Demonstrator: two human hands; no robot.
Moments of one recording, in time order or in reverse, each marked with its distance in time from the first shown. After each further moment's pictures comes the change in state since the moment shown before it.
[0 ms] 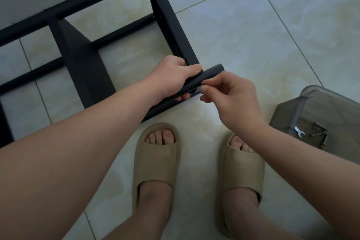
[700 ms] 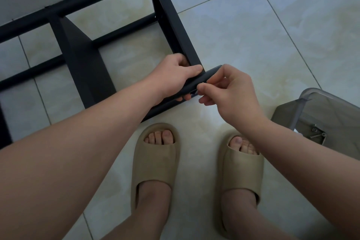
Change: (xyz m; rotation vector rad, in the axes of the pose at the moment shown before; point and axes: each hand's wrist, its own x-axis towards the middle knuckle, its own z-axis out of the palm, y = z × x) left_hand -0.003 0.002 -0.001 -0.052 0.016 -0.001; right_hand 0.008 -0.013 0.003 -0.019 -0.035 0.122
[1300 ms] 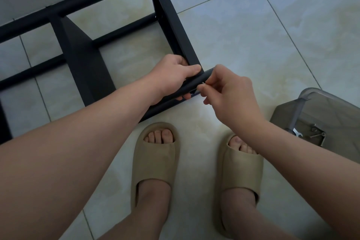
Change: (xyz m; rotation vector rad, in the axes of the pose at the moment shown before) left_hand 0.000 -0.001 -0.001 -0.022 -0.007 -0.029; right_hand -0.003 0.005 -0.001 -0.386 0.028 -0.226
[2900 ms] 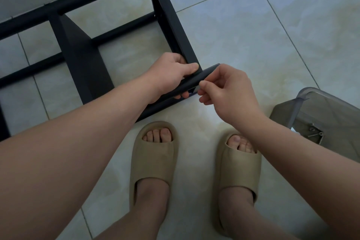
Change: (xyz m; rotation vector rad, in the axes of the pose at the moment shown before) left_hand -0.001 0.002 -0.001 -0.005 0.006 0.003; right_hand 0.004 -0.009 -0.004 0.272 -0.048 0.237
